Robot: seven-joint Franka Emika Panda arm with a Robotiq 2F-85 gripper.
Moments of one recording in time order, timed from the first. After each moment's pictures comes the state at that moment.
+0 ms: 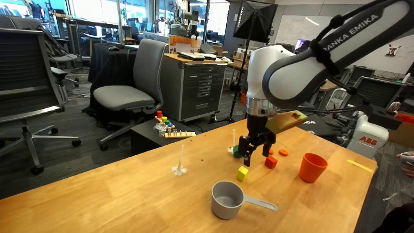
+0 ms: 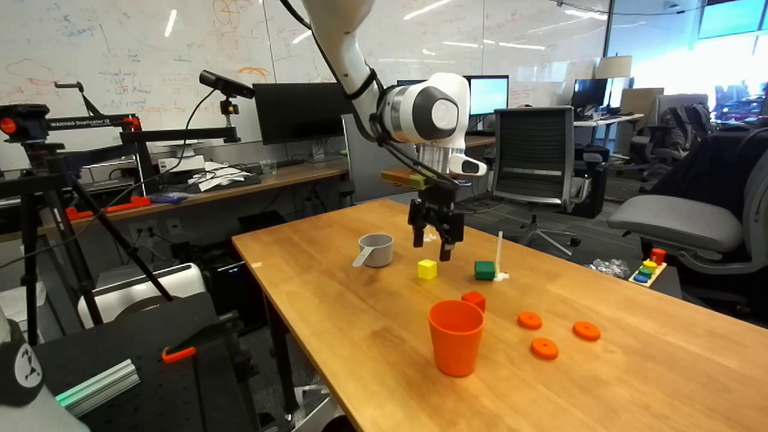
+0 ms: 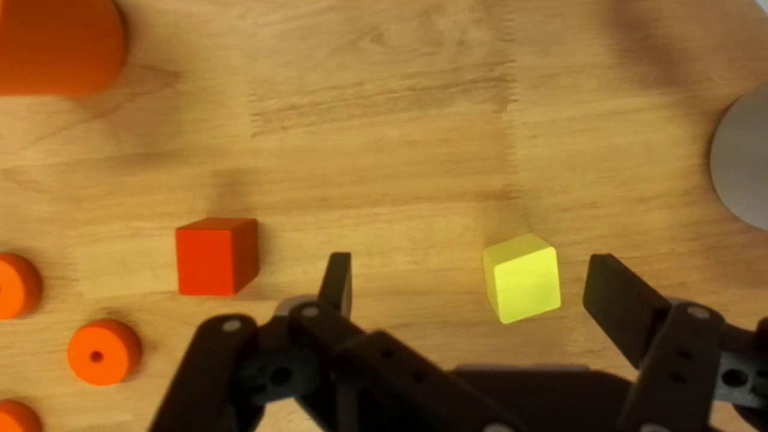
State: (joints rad) arm 0.18 0.69 0.02 -1.75 -0.06 2.26 0.29
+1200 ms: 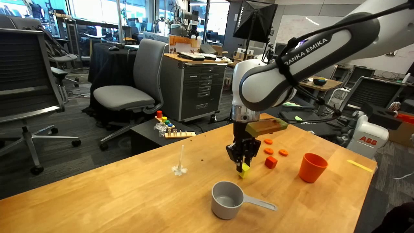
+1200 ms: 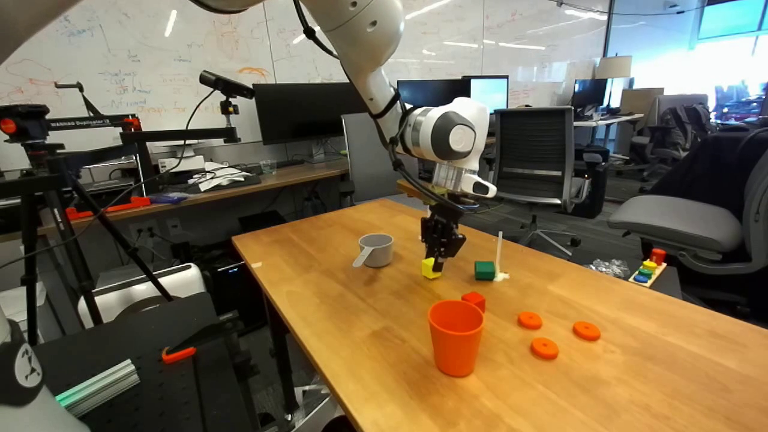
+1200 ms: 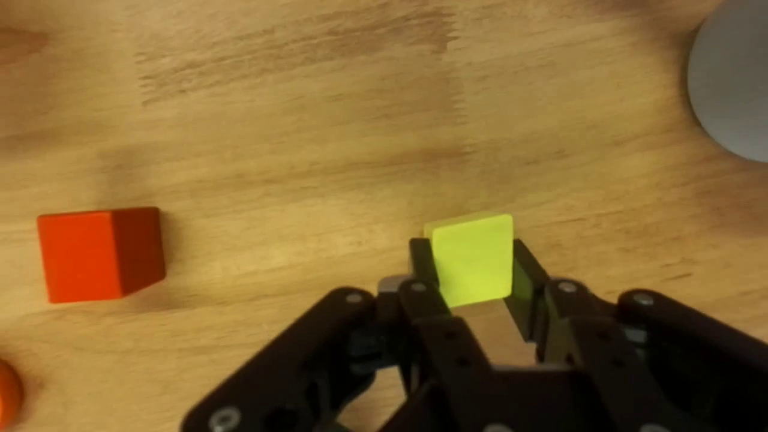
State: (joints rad) arm 0.17 0.89 0.02 -1.49 0.06 2.13 0.29
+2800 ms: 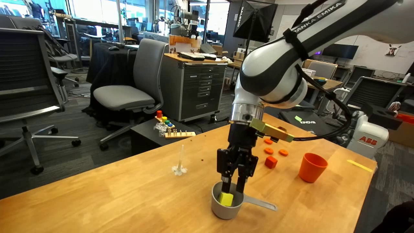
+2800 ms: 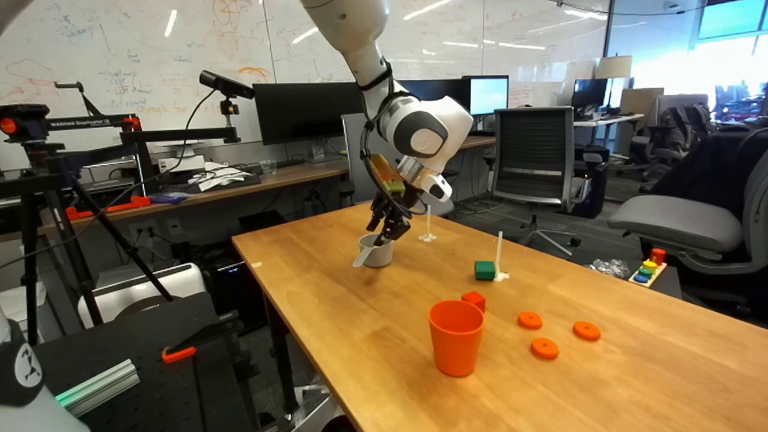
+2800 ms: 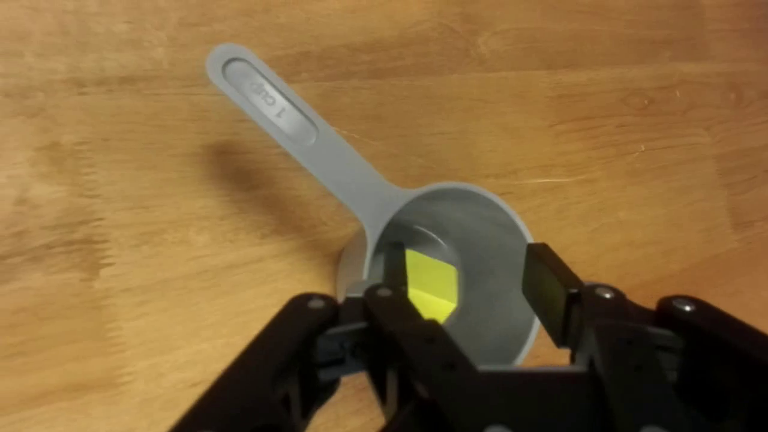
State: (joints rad) arm 0.09 0.80 0.21 -1.64 0.41 2.10 0.07
